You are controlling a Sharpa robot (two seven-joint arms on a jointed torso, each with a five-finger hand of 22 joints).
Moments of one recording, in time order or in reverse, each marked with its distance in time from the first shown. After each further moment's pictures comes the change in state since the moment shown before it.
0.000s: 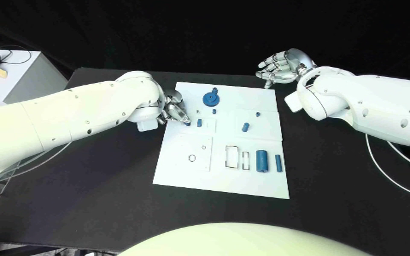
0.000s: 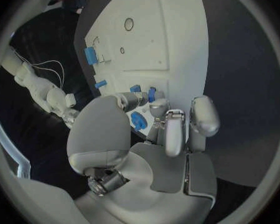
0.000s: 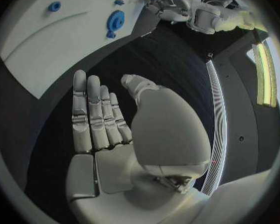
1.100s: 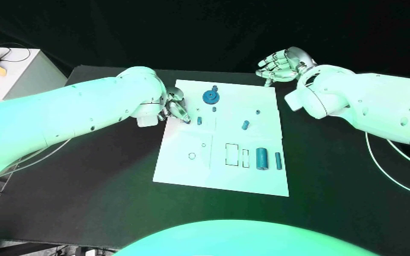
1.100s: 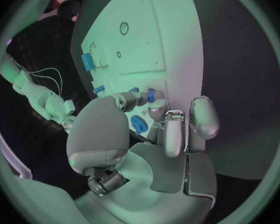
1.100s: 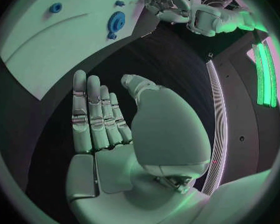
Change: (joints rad) left arm 0.005 0.019 0.003 -0.015 -0.057 0.057 -0.007; left_hand -0.021 -0.010 -0.018 -0.018 0.153 0.026 0.000 -0.002 0.008 0.036 -0.011 0.007 0.023 0.004 -0.011 0.012 0.000 0.000 0.020 -0.009 0.008 0.016; right arm -0.004 0.001 0.000 -0.002 0.000 0.002 -0.001; right_hand 0.000 0.000 0.000 0.000 0.000 0.000 0.000 0.000 0.000 0.000 0.000 0.000 0.000 0.000 0.000 0.000 0.000 0.000 0.000 0.000 0.000 0.000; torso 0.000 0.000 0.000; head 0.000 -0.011
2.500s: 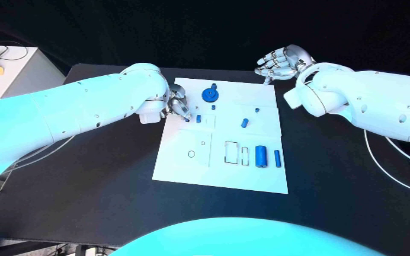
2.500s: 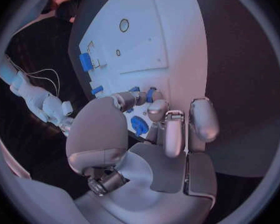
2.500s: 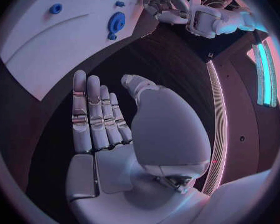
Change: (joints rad) left arm 0.003 0.038 0.000 -0.029 -0.007 0.015 -0.024; left_hand -0.031 -0.004 -0.011 -0.011 0.021 0.032 -0.018 0.011 0.138 0.022 -0.007 0.005 0.017 -0.002 -0.005 0.008 0.000 0.000 0.016 -0.009 0.012 0.029; right arm -0.002 0.000 0.000 0.000 0.000 0.002 0.000; right_hand 0.000 0.000 0.000 0.000 0.000 0.000 0.000 0.000 0.000 0.000 0.000 0.000 0.000 0.000 0.000 0.000 0.000 0.000 0.000 0.000 0.000 0.000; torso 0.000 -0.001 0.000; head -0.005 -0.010
